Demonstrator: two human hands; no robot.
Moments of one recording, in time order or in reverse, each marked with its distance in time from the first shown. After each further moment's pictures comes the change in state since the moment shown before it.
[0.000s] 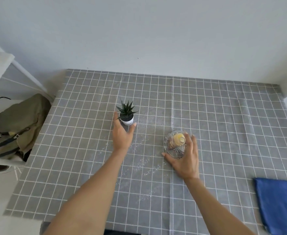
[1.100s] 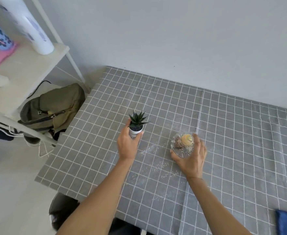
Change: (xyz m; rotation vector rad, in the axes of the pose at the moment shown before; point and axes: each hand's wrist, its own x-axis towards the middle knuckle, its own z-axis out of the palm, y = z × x) left_hand -0.030 -0.023 -0.067 0.026 0.238 0.096; right_hand 0.024 -0.040 0.036 0.012 0.055 -0.217
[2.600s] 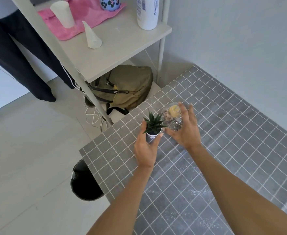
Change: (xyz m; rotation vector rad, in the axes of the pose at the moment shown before) left_hand 0.038 -0.087 -0.058 -0.055 0.459 -0.341; right_hand 0.110 -0.173 0.223 0.013 -0.676 -0.511
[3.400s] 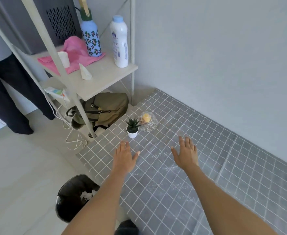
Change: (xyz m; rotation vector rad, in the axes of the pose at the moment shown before) left_hand -0.041 0.031 -0.084 0.768 -0.708 0.089; right_hand -0.164 -0.015 -0.105 -0.414 -0.110 0.364
